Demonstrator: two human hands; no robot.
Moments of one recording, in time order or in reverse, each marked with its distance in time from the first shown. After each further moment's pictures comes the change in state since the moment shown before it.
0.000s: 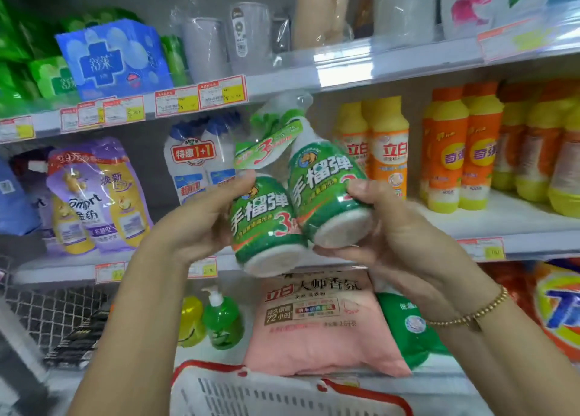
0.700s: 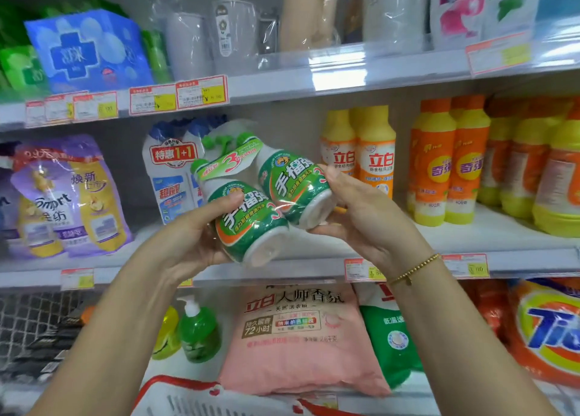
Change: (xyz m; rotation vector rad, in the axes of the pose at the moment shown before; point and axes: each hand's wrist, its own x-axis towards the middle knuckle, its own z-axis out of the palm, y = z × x) left_hand 0.022 -0.023 0.000 -0.053 0.131 0.014; right_hand 0.063 -0.002 -0.038 -0.217 0.078 -0.022
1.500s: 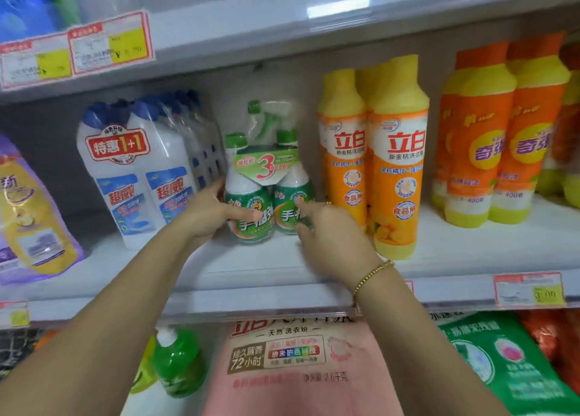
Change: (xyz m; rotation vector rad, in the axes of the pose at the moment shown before) left_hand 0.186 -0.041 -0.033 0.458 0.103 0.088; right_hand 0.105 0.085 -0.029 -1.375 0.076 -0.202
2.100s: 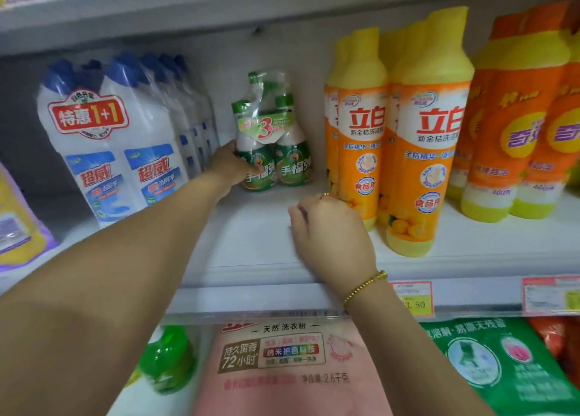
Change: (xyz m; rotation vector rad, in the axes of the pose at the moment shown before) left_hand 0.111 -0.018 0.018 0.299 0.225 0.029; right_hand 0.005 0.000 0.030 -0.146 0.281 -0.052
